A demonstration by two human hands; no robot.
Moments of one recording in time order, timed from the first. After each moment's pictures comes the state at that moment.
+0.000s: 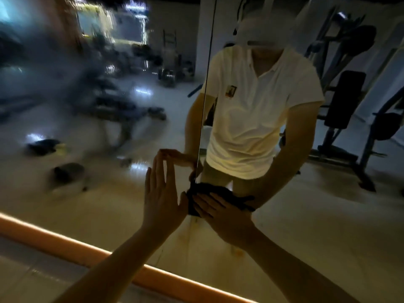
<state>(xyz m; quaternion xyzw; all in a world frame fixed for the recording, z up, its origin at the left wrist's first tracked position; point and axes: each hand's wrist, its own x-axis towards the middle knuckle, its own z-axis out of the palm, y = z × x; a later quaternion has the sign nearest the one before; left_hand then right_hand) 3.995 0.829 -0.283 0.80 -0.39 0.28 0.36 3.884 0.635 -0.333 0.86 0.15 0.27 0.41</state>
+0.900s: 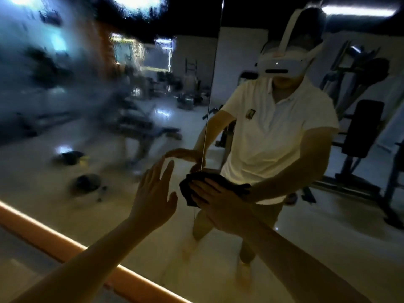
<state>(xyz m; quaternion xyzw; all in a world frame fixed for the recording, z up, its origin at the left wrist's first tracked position) 3.996 0.866 -0.232 0.82 -0.39 0.29 0.30 3.900 0.649 -0.229 0.87 0.18 0.25 0.39</state>
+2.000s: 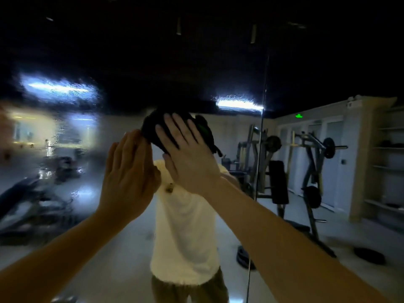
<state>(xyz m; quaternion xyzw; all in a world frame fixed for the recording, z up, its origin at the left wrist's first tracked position) 4.238 0.932 0.033 0.62 -0.43 0.59 0.28 4.103 0.807 0.098 0.78 -0.05 0.49 0.39</state>
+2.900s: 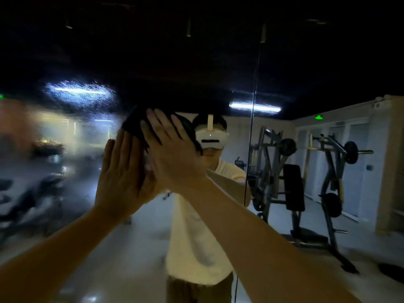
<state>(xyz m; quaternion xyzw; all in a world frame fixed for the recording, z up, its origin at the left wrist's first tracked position) 4.229 0.898 0.046 0.61 -0.41 0.62 0.26 4.098 0.805 0.117 0.78 -0.06 0.48 0.39</state>
